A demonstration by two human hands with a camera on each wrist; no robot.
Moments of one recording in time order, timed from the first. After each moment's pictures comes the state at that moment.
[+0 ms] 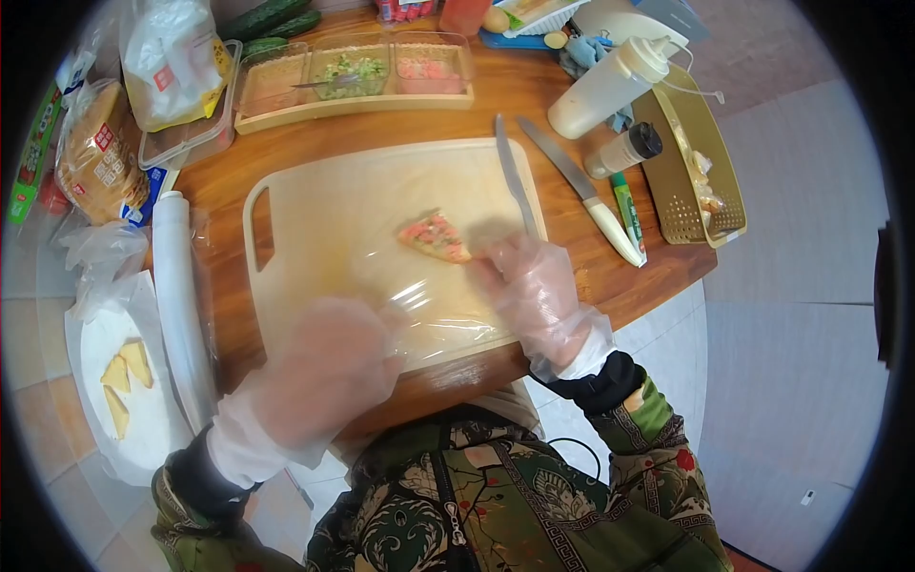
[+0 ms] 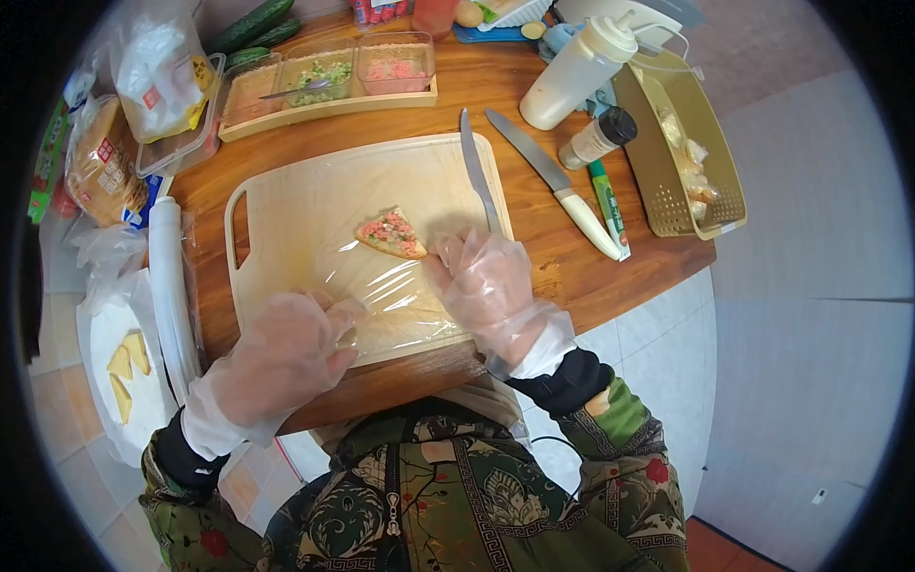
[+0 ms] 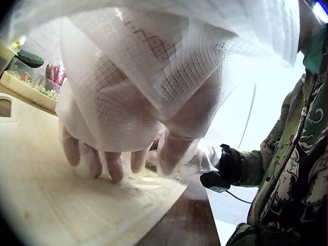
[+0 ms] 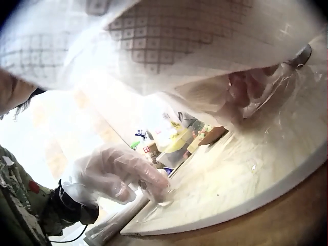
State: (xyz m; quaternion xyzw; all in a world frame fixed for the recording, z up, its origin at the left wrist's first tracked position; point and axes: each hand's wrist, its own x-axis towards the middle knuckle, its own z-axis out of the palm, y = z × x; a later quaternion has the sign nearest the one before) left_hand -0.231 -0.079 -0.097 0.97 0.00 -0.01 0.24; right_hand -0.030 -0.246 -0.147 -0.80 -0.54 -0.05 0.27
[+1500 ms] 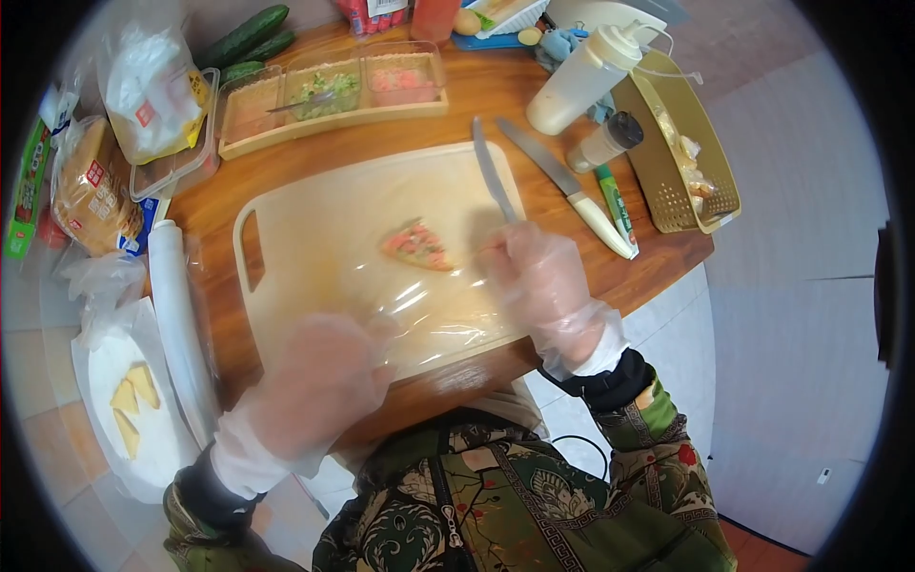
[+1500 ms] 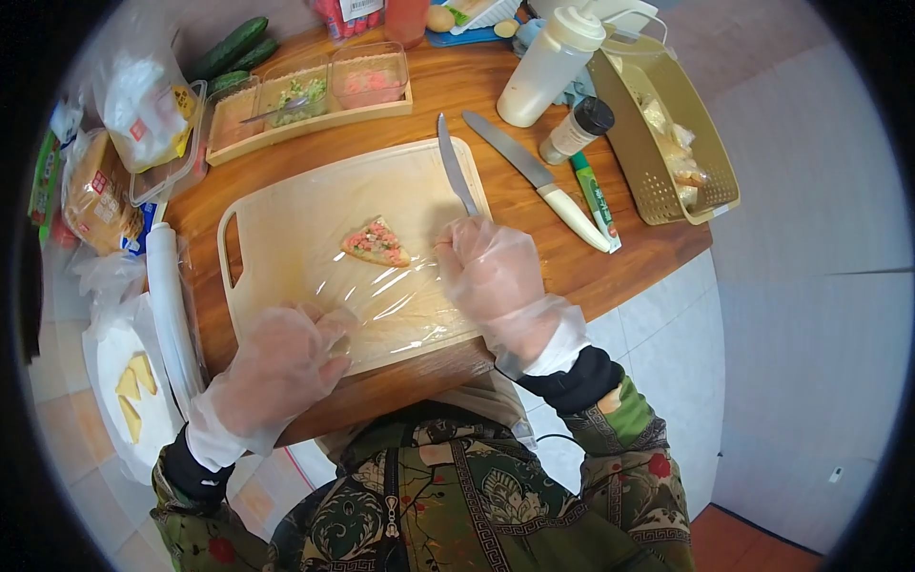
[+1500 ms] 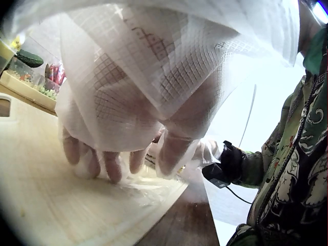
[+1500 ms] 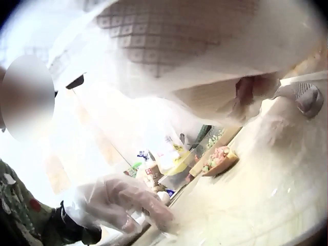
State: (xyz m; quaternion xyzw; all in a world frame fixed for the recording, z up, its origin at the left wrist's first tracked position) left_hand -0.231 -0.077 -0.095 0.97 -0.01 -0.02 0.24; right_hand -0.017 -0.254 -0.138 -0.82 -0.50 -0.09 0.28
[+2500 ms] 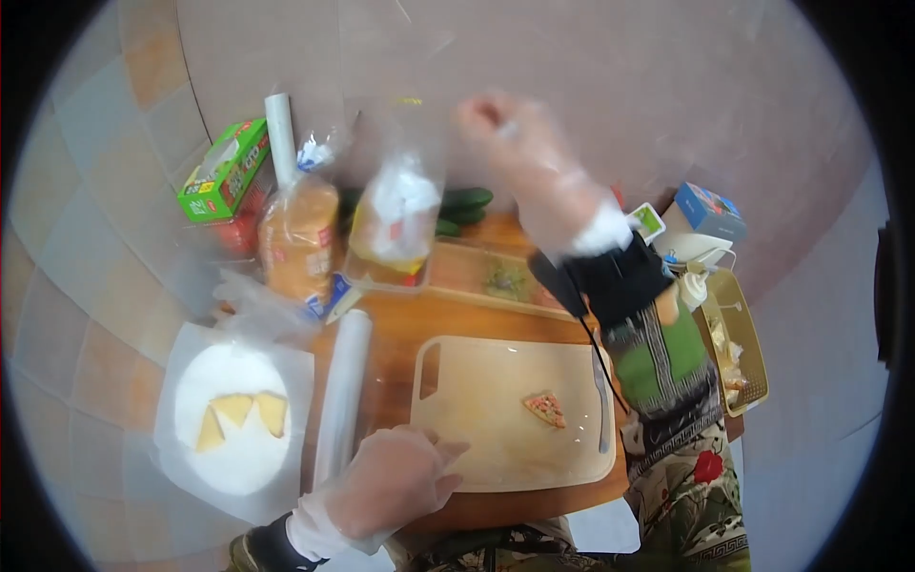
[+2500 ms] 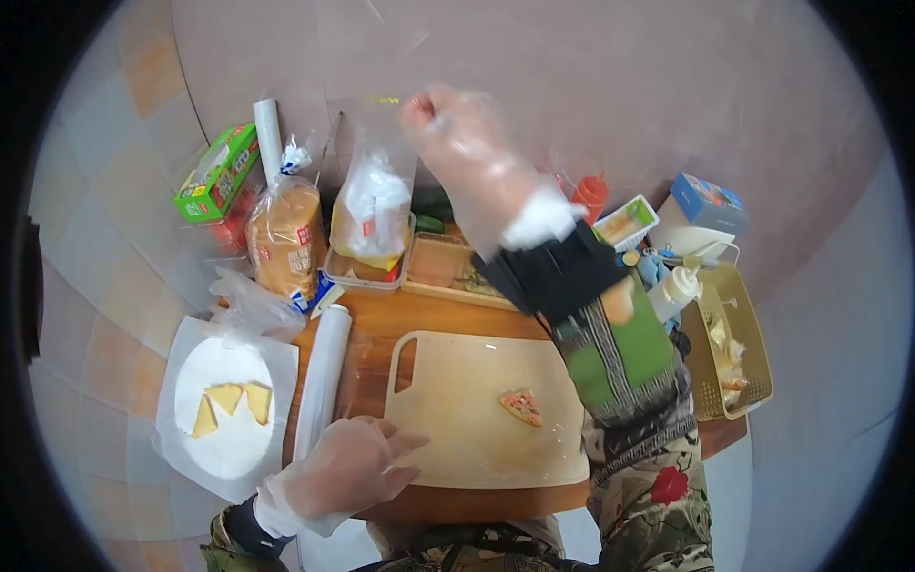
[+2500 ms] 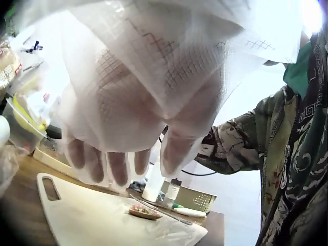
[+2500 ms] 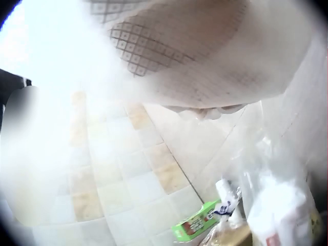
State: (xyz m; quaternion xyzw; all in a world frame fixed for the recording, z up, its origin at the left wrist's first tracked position) left_hand -0.296 -0.052 -0.027 0.96 0.17 -0.07 0.23; right_hand -0.017 0.040 0.084 -0.63 -0.60 -0.04 0.49
